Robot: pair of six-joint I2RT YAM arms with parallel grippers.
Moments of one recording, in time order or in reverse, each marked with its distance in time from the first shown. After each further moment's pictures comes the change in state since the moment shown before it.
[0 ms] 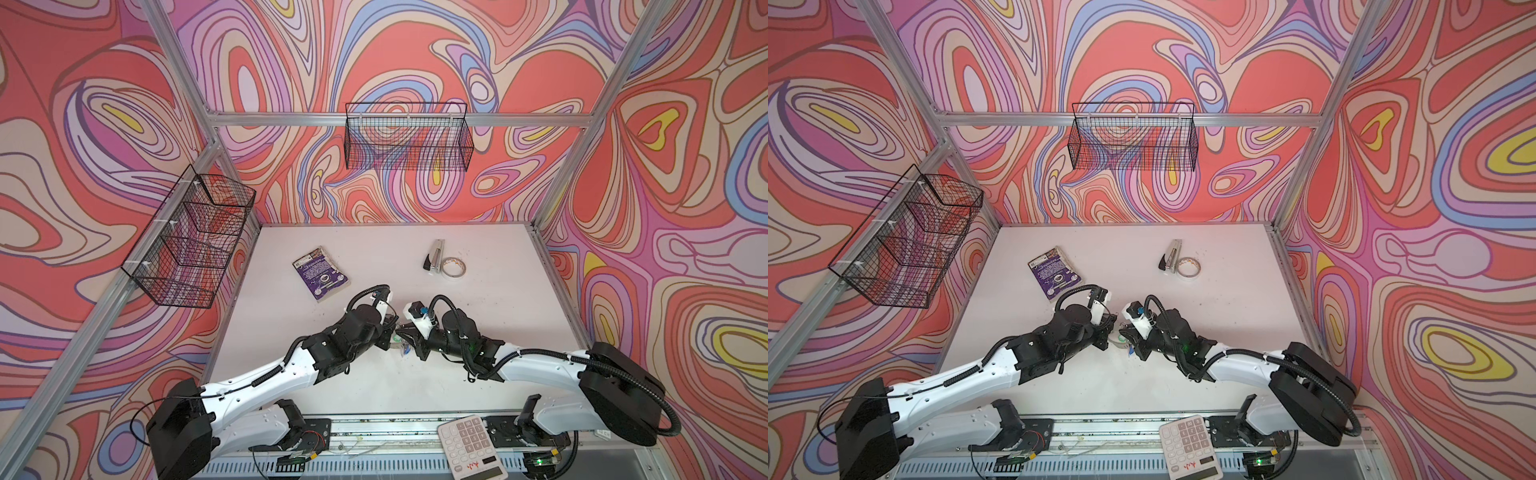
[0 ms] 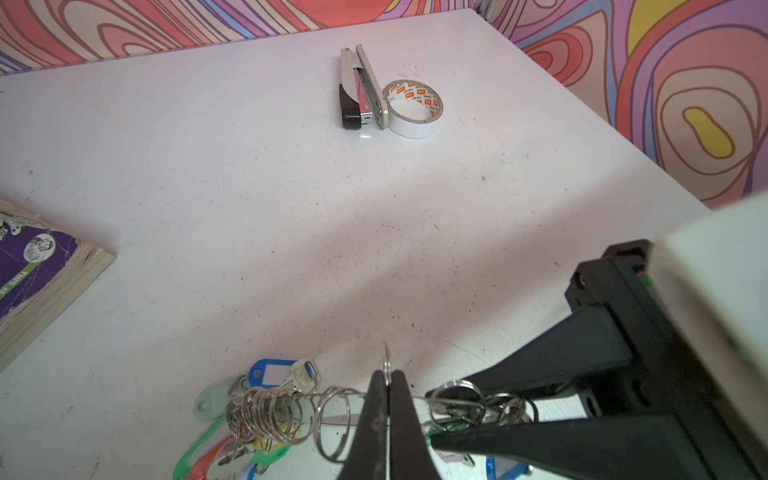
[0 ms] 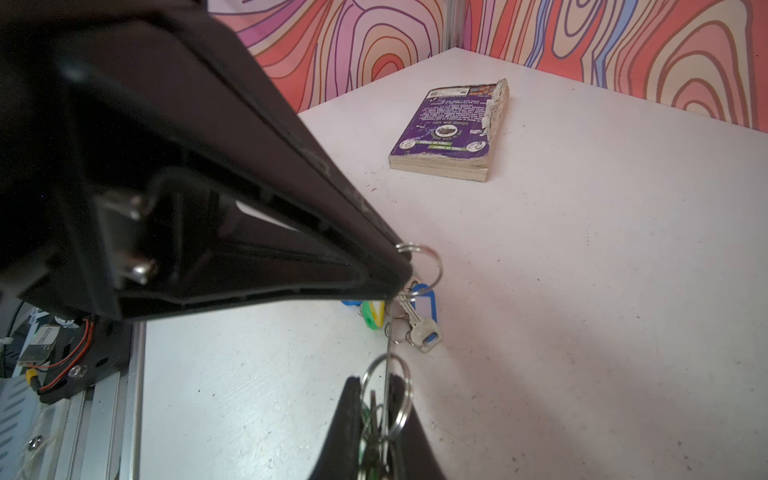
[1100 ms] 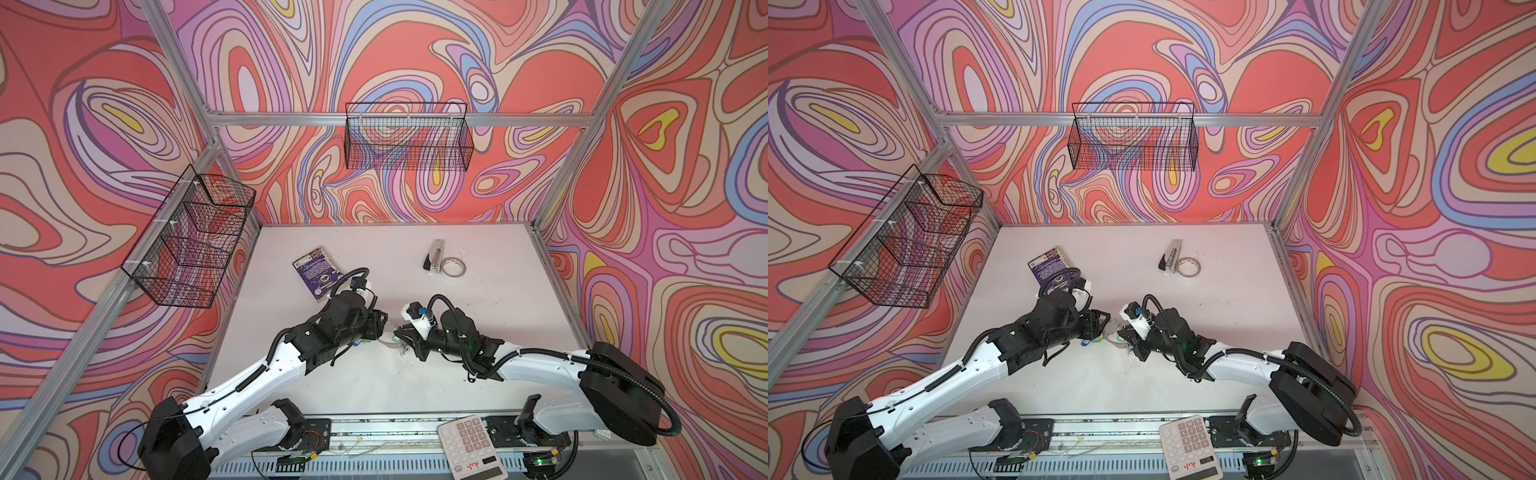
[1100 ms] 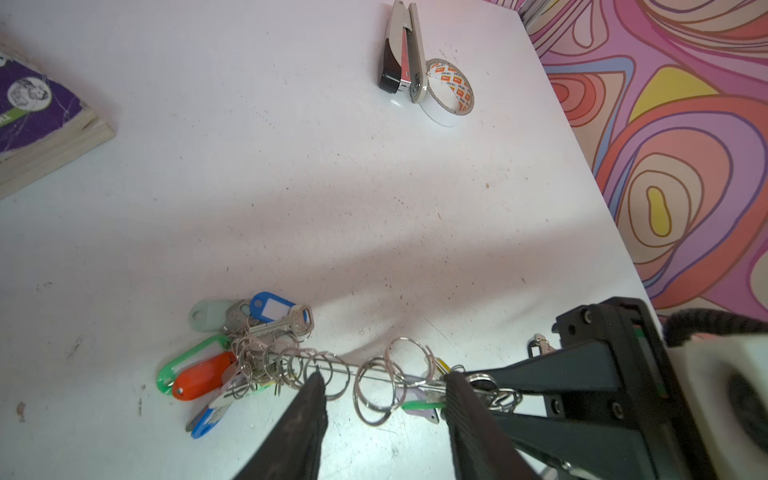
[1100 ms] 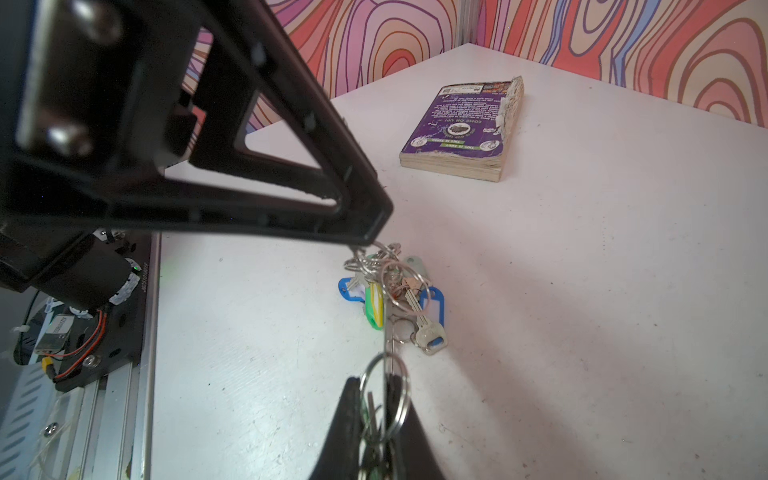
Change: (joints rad) left arm 0.193 -0.062 0.116 -0.296 0.232 -0.256; right arm 0.003 0.002 0.017 -0.026 -0.026 -0.011
